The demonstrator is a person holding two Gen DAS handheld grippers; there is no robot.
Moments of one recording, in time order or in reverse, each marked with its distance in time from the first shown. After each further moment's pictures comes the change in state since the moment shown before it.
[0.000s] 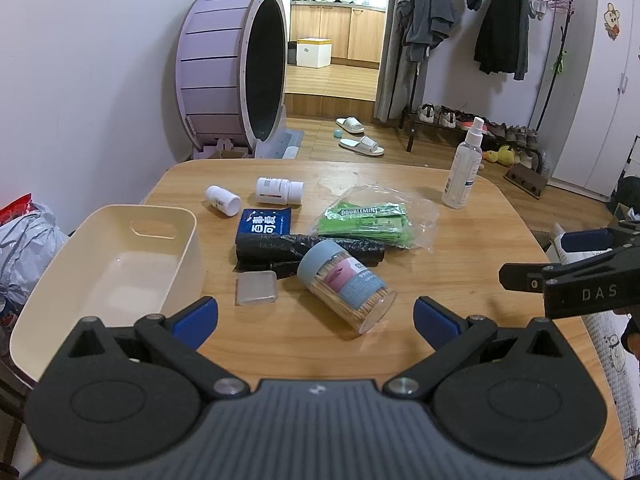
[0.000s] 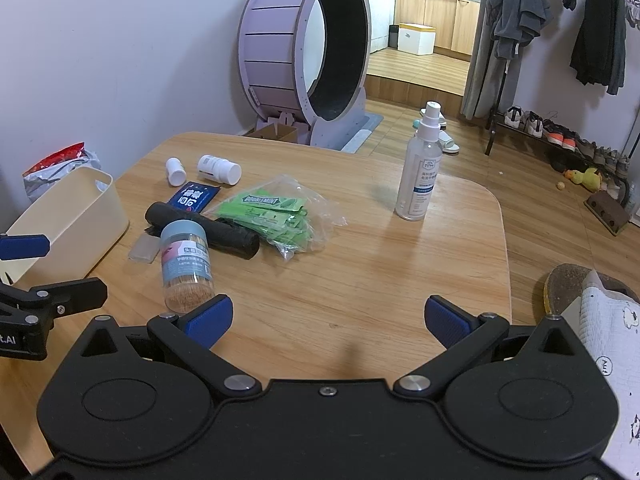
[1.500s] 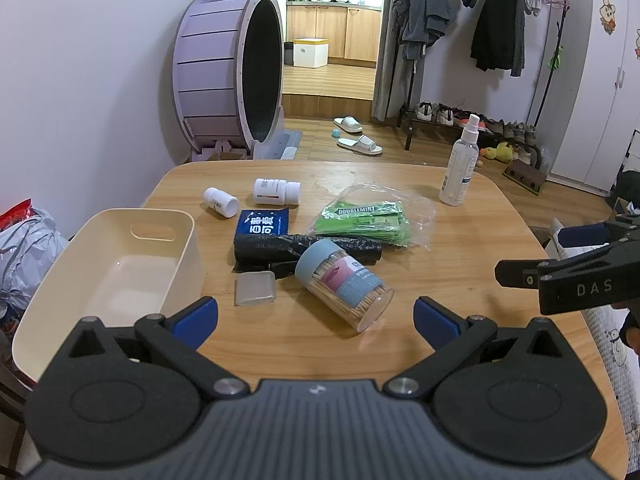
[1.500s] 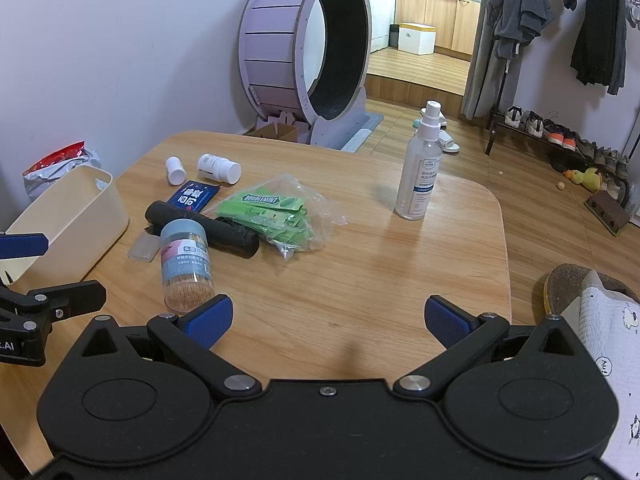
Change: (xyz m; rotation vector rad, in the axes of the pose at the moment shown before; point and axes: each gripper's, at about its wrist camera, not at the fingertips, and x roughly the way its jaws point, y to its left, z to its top) left arm 0.001 -0.006 0.000 0.019 0.003 0.005; right arm -0.003 -0.003 -0.001 -0.001 -0.001 0.005
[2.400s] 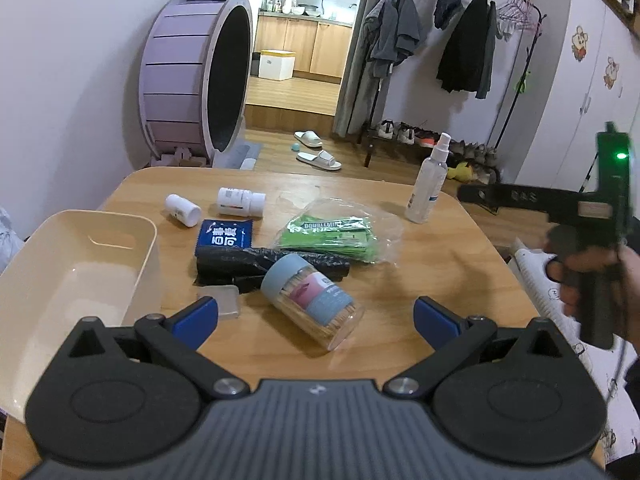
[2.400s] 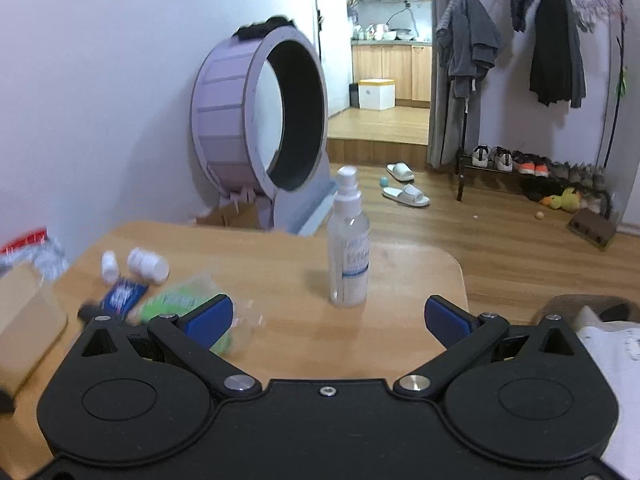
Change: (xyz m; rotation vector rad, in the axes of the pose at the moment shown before) left arm 0.012 0.016 0.000 -0.033 -0.058 -0.156; right arm 0.046 -0.081 0.027 0.149 -0.247 -0.023
